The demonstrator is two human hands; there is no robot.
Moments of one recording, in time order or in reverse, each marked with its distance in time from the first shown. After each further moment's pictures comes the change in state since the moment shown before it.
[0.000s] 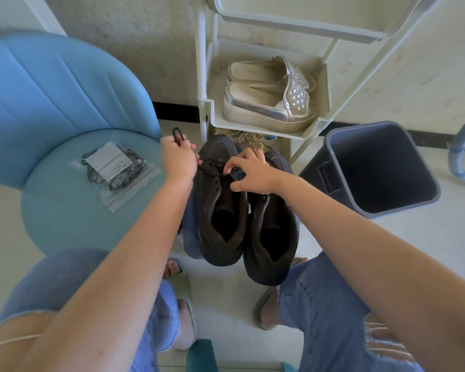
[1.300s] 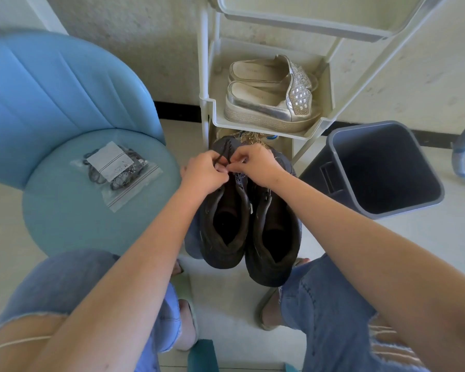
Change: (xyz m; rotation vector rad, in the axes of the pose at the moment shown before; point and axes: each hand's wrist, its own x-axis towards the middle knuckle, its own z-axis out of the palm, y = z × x) left_hand -0.015 -0.016 0.008 0.648 -0.424 0.143; right_hand 0.013 -0.004 0.000 0.153 0.287 0.059
